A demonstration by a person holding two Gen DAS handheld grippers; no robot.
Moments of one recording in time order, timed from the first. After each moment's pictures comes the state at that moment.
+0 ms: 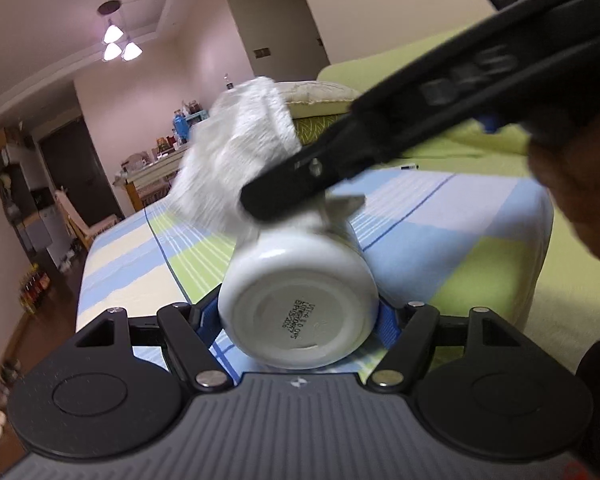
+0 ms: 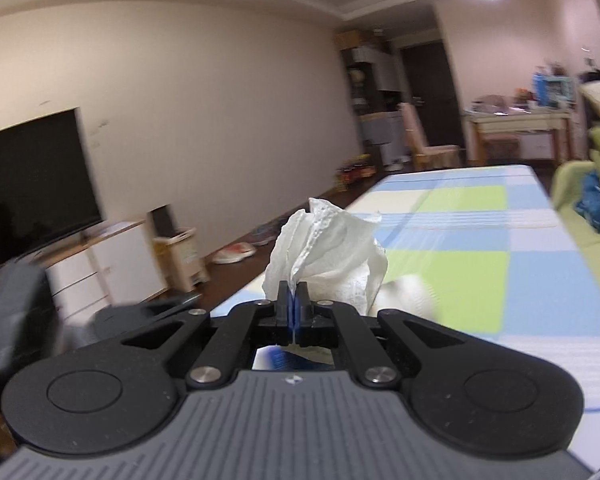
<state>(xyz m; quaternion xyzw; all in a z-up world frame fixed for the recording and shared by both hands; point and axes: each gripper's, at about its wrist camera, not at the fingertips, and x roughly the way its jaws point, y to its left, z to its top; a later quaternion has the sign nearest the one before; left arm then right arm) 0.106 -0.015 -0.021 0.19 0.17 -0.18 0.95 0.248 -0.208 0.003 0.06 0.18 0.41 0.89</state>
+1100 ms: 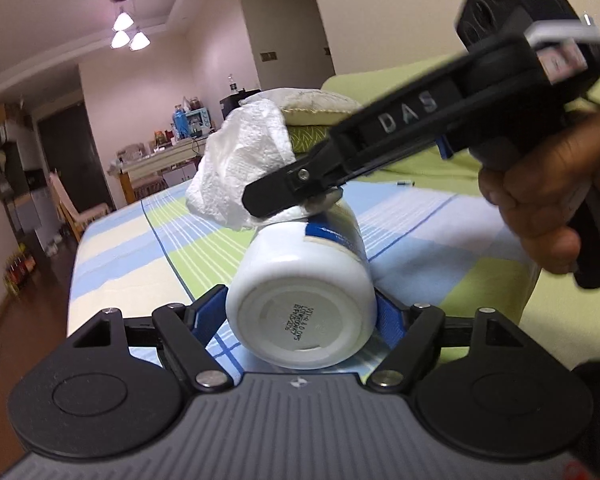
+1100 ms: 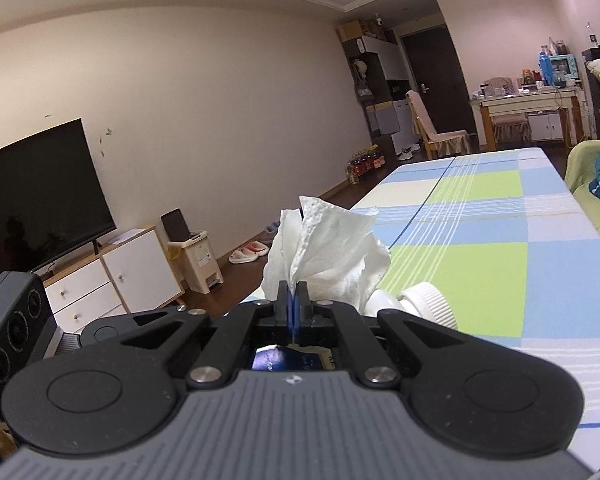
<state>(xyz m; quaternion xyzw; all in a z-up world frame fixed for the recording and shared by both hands) 0.099 -0.001 -0.012 0.13 0.17 -0.20 0.95 0.265 -0.197 0.000 0.08 0.19 0.43 0.88</state>
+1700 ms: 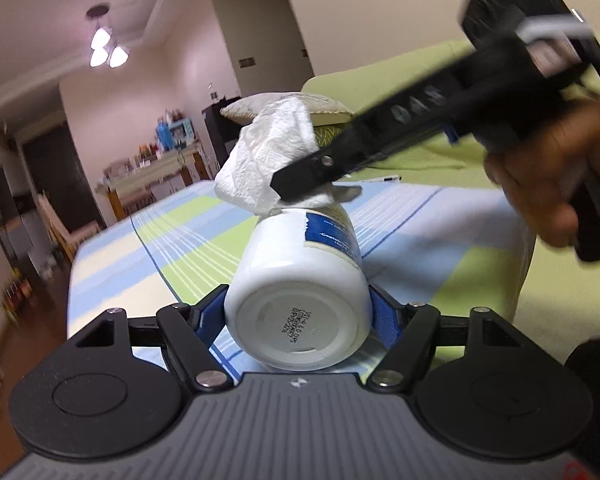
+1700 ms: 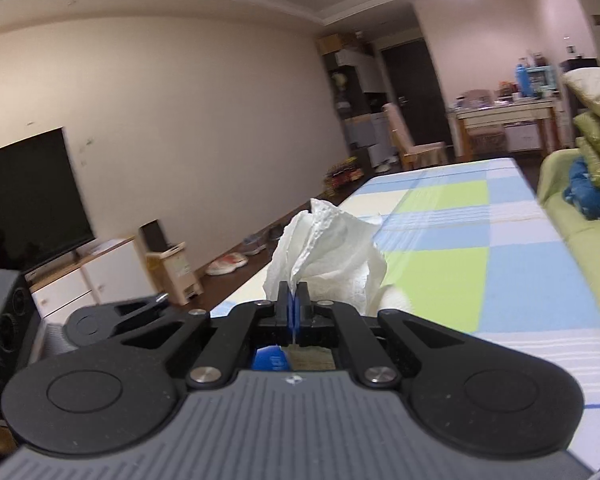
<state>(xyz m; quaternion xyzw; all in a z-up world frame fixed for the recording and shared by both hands) 0.098 -0.012 -0.013 0.21 0.16 -0.22 0.94 0.255 -0.223 0.001 0.08 0.18 0.42 0.89</state>
